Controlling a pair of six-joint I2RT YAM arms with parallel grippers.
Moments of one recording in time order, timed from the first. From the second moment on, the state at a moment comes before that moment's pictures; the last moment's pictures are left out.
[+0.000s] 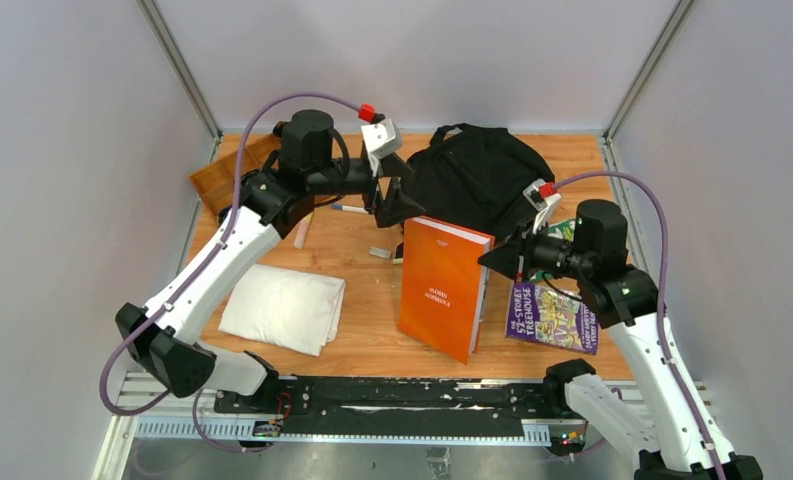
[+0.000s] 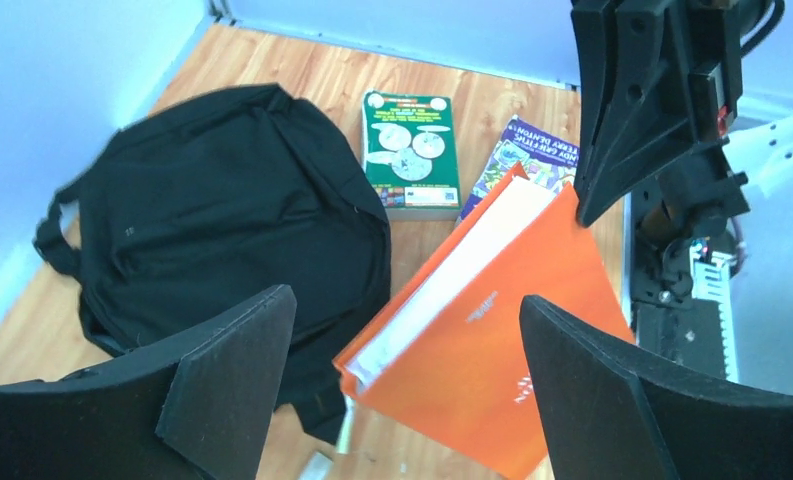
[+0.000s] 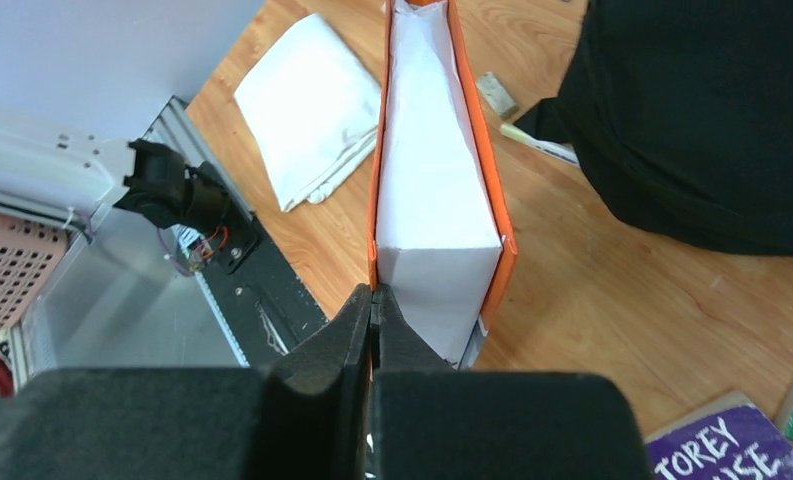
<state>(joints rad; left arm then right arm) -0.58 1.35 1.45 -0.35 0.71 0.13 0.27 0.76 0.93 -0.60 -0.71 0.21</state>
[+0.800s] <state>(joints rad) -0.65 1.69 1.77 -0.82 0.90 0.45 0.27 0.88 1.01 -0.63 -0.97 0.08</state>
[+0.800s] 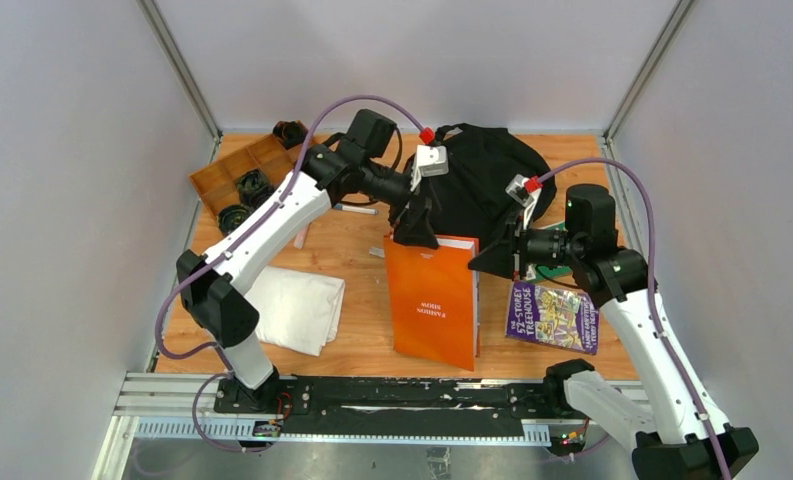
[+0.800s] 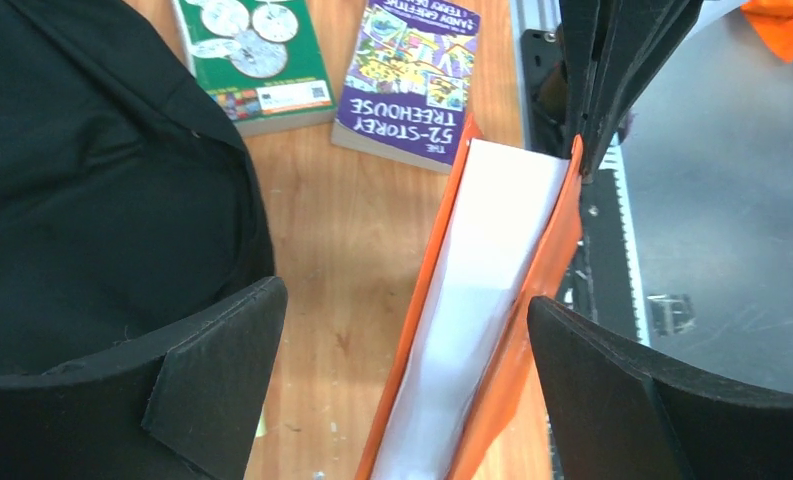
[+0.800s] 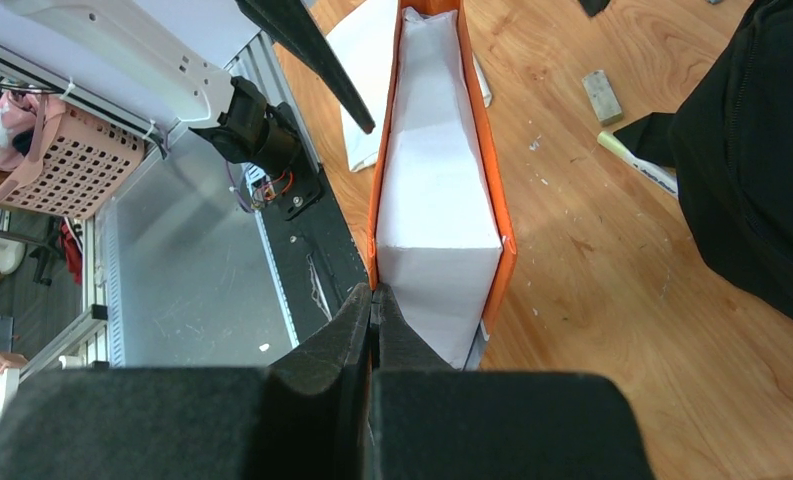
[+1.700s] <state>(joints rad) -0.73 1.84 1.80 -1.00 1.05 0.36 0.28 0.93 1.01 -0.62 -0.97 0.07</state>
